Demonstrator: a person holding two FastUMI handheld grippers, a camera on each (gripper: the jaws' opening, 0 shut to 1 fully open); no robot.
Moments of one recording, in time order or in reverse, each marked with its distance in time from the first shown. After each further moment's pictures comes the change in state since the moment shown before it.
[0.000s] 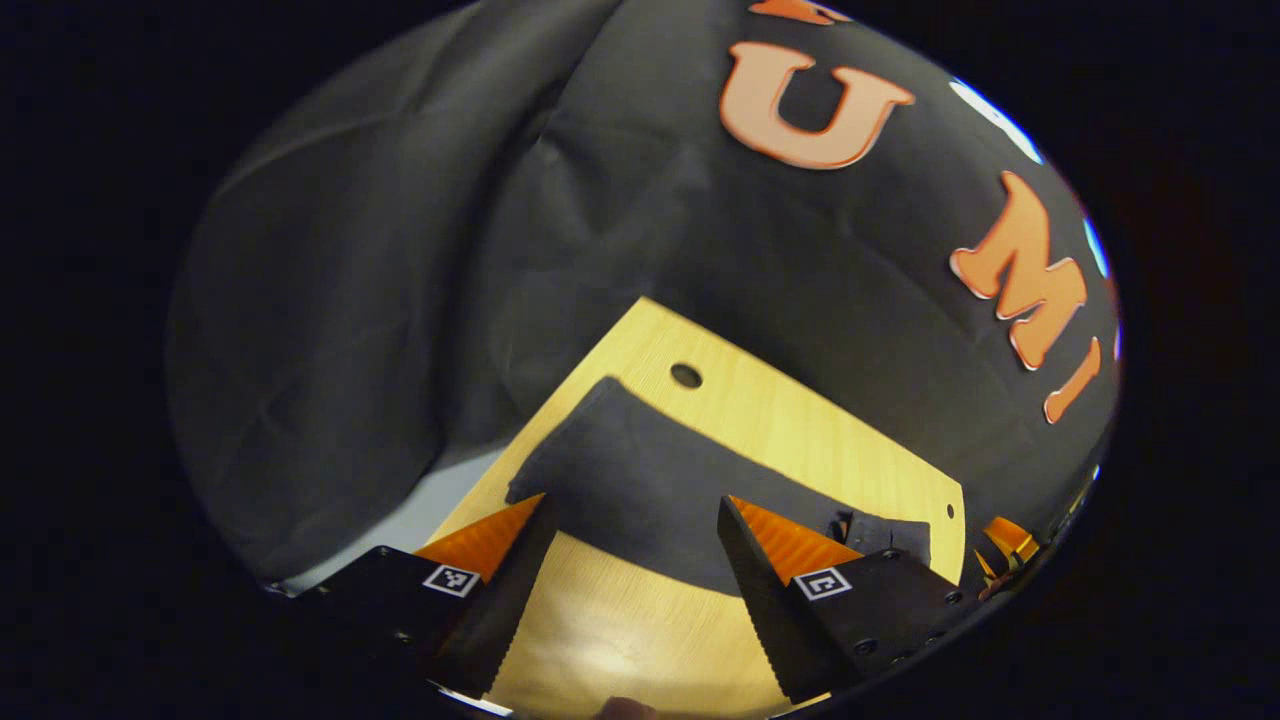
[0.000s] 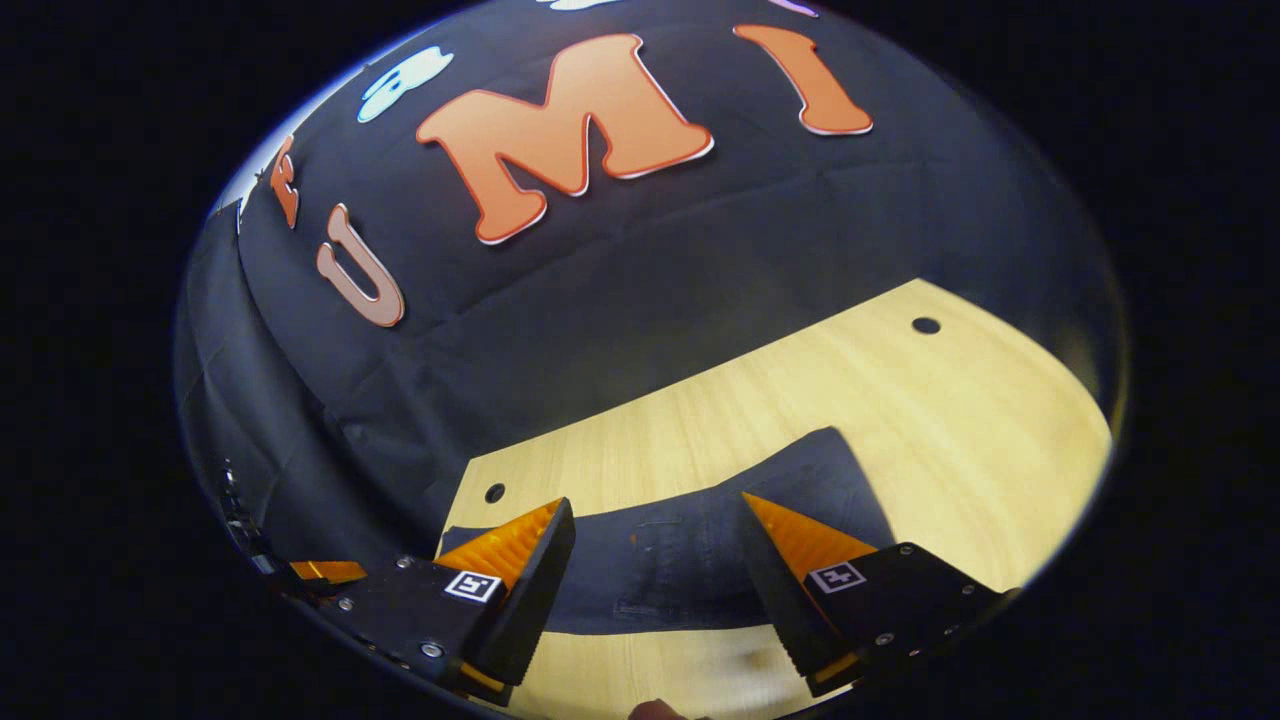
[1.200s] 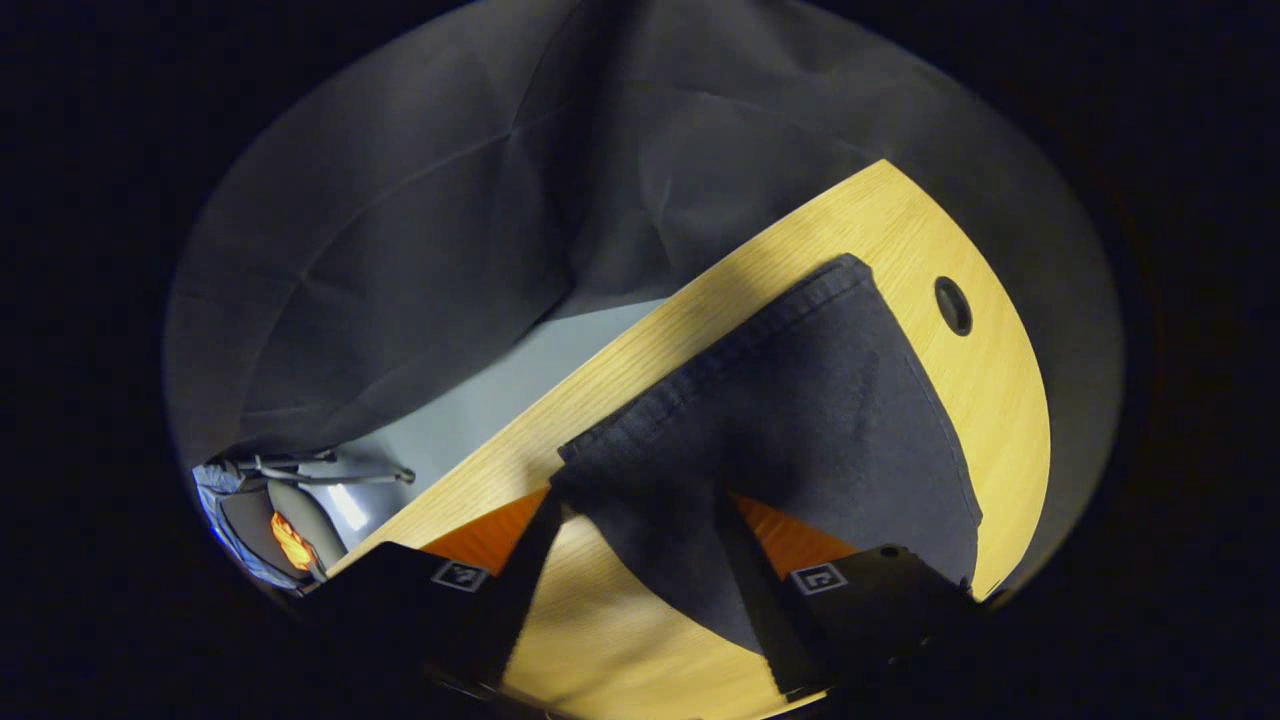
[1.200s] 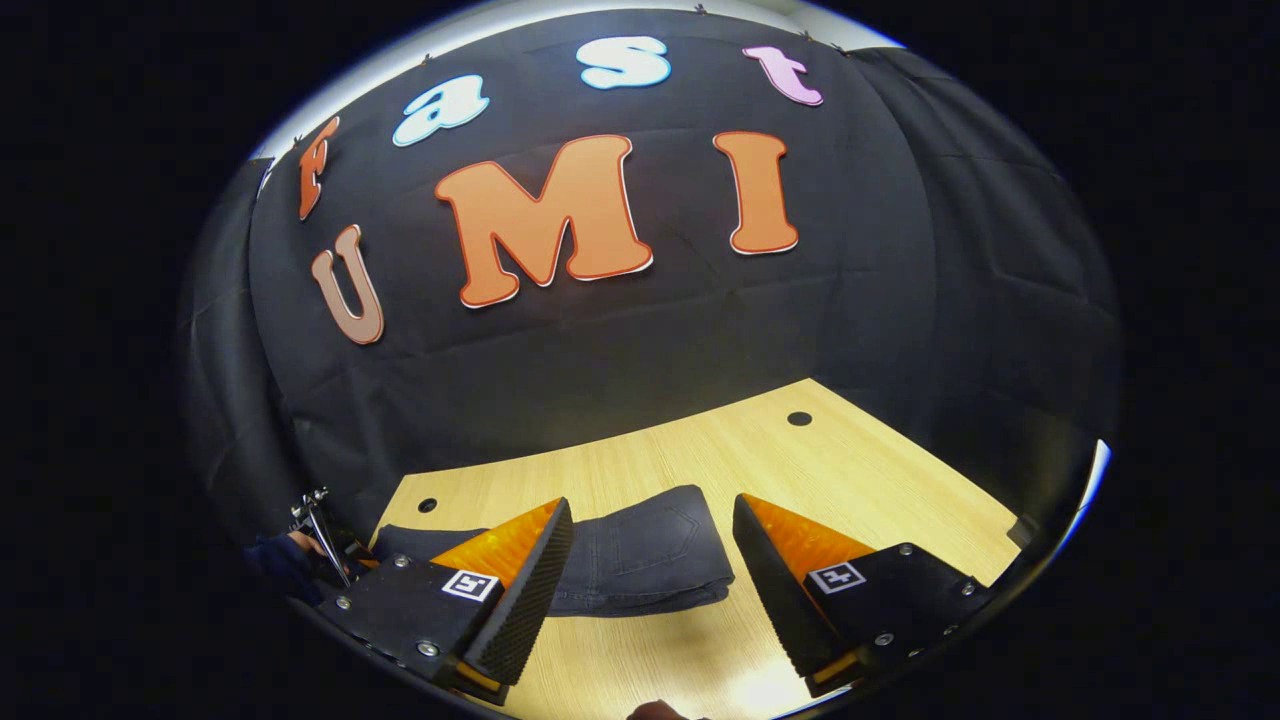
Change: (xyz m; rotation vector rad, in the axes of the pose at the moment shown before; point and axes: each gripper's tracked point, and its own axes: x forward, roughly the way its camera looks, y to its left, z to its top) left arm 0.158 0.074 -0.045 -0.179 0.350 0.435; right arm -0.126 -0.047 0.032 -0.138 -0.184 -0.190
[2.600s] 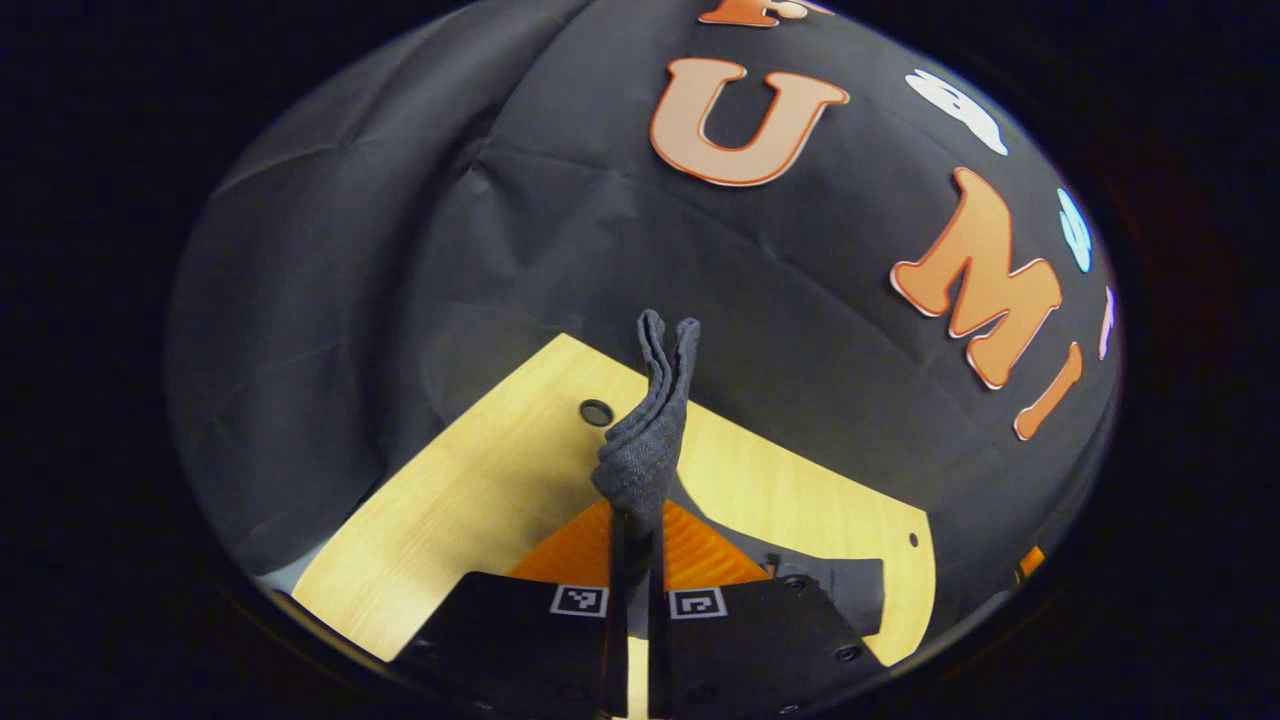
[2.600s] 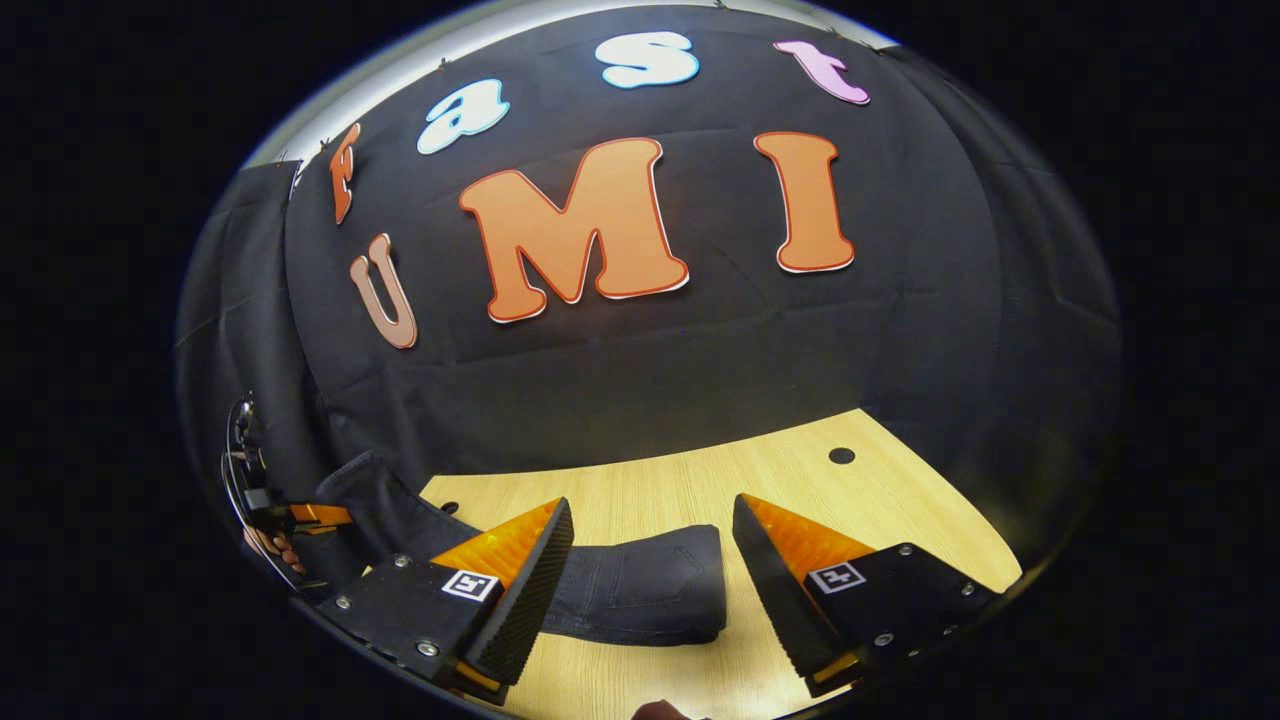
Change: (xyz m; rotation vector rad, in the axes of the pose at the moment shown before) left arm -0.197 -0.124 -0.019 0.228 -0.571 -0.608; right arm 0.048 -0.027 0.045 -0.050 -0.025 0.171
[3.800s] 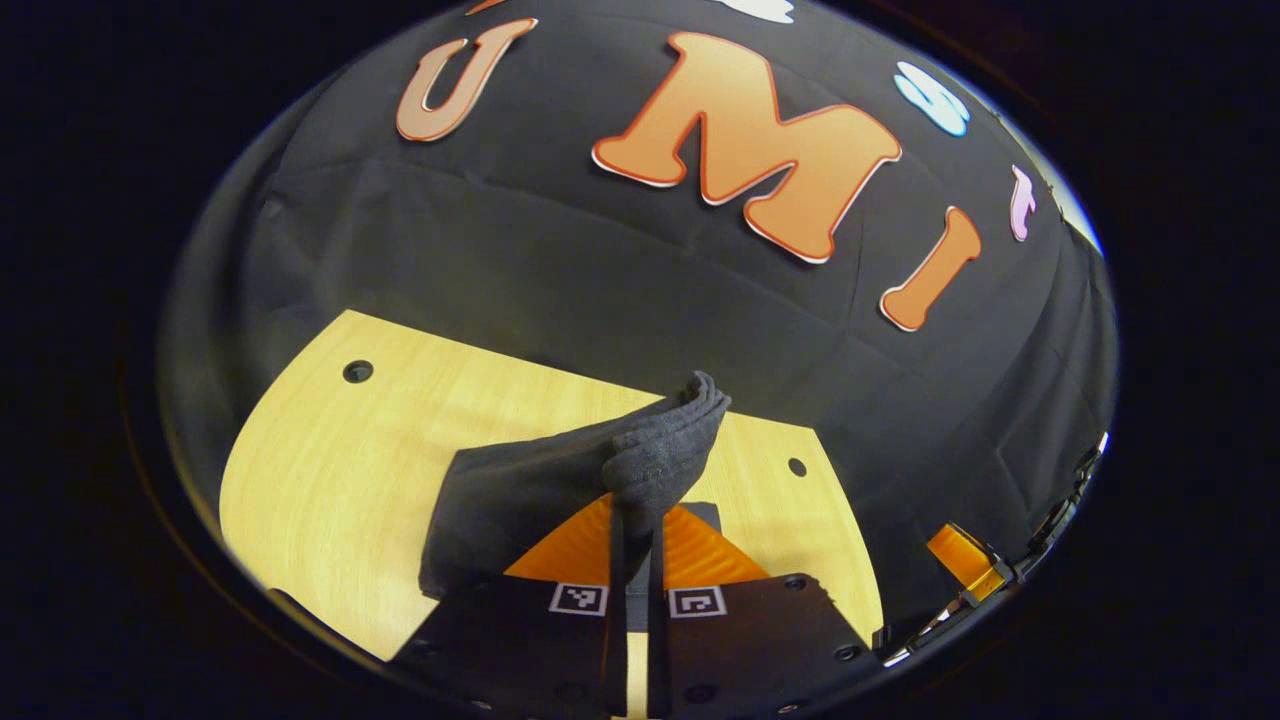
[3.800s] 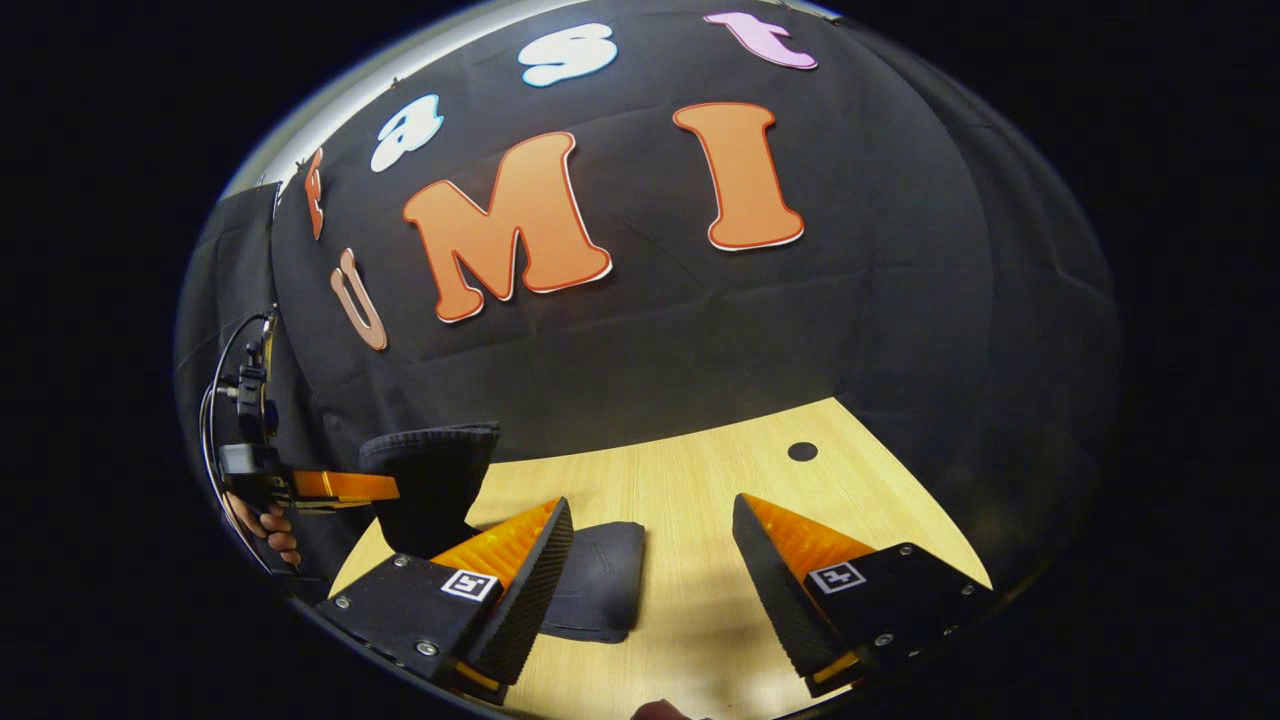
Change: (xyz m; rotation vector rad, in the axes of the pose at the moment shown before) left arm 0.002 -0.297 -0.118 0.208 0.164 -0.251; right arm 0.016 -0.133 -0.008 0.039 0.053 0.037
